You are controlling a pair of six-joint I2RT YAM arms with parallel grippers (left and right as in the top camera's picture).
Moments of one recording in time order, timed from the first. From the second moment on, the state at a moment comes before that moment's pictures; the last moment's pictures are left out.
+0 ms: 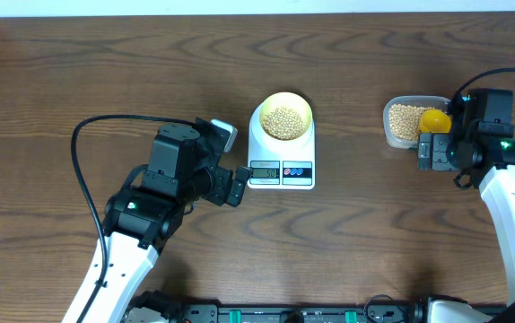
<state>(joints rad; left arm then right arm) -0.34 1.07 0.91 -0.68 0.20 0.02 -0.11 1.38 1.05 -0.79 0.12 -0.04</state>
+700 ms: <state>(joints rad) -0.34 1.07 0.91 -0.68 0.20 0.02 -0.19 1.02 1.05 -0.78 -0.01 0.02</state>
